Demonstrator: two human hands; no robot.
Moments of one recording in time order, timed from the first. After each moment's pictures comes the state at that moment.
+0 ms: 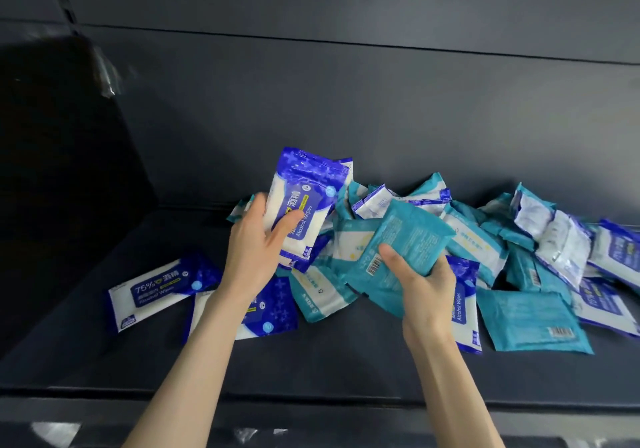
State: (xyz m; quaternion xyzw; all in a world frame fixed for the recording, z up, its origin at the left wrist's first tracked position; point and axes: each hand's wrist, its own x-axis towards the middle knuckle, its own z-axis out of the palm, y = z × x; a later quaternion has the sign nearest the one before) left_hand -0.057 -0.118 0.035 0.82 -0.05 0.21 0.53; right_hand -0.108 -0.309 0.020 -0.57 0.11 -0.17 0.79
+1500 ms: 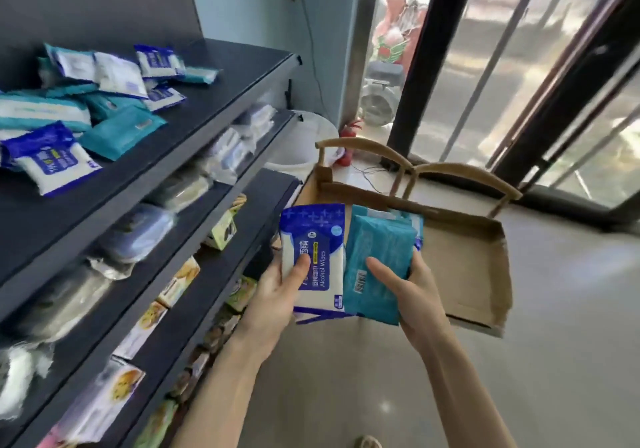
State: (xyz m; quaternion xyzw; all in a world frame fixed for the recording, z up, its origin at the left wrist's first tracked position) left_hand -0.443 -0.256 -0.074 0.55 -0.28 -0.53 0.58; right_hand -0.613 -0.317 -0.056 -0.44 0.46 -0.41 0.65
